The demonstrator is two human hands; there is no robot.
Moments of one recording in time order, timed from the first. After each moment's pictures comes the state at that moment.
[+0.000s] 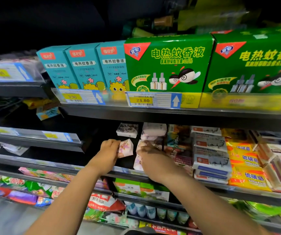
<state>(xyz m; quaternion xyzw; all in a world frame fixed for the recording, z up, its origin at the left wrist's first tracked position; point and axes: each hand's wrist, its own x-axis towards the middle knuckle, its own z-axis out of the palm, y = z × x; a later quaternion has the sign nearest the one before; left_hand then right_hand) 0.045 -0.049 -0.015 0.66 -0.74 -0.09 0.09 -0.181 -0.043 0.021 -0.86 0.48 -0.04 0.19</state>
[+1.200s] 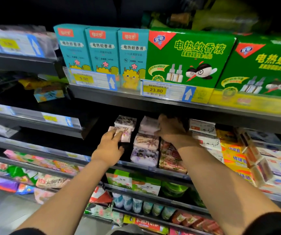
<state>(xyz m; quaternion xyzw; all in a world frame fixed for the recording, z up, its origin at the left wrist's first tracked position) 0.020 -0.039 -0.023 0.73 -0.65 -0.15 0.15 -0.208 -0.128 0.048 -0.78 0.62 -0.04 0.12</state>
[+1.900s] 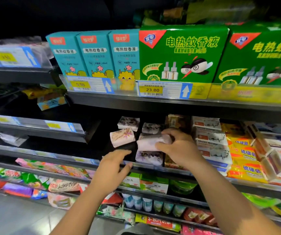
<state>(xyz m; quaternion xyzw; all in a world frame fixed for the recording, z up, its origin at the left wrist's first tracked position) 0.011 0.032 -0.020 0.64 -0.72 -0.11 0.24 -0.230 -0.026 0.069 -0.67 0.60 -0.26 0.35</state>
